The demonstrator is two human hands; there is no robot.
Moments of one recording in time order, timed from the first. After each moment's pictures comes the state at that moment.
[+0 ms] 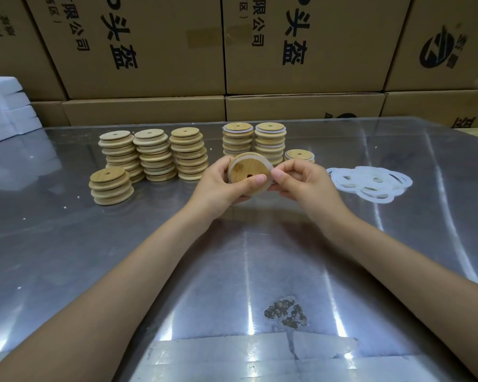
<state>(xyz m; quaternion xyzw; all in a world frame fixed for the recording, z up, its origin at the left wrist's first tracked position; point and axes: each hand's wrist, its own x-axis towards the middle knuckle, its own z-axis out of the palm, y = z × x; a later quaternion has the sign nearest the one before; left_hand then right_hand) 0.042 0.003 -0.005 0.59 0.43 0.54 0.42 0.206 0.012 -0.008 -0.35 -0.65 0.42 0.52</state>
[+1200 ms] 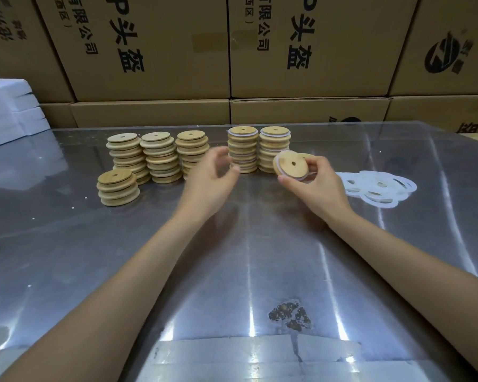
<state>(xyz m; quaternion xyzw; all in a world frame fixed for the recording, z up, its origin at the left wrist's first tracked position) 0.025 0.005 0.004 0.63 0.57 0.50 0.17 0.221 0.054 -0.025 -0.54 -0.64 0.20 0.51</state>
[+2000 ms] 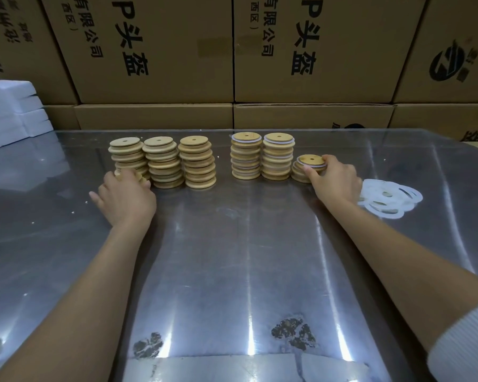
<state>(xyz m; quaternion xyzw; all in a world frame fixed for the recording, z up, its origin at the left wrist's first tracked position) -0.075 0.011 -0.012 0.40 0.85 0.33 -0.06 0.237 0.114 -0.022 -0.70 -0.61 0.00 0.37</state>
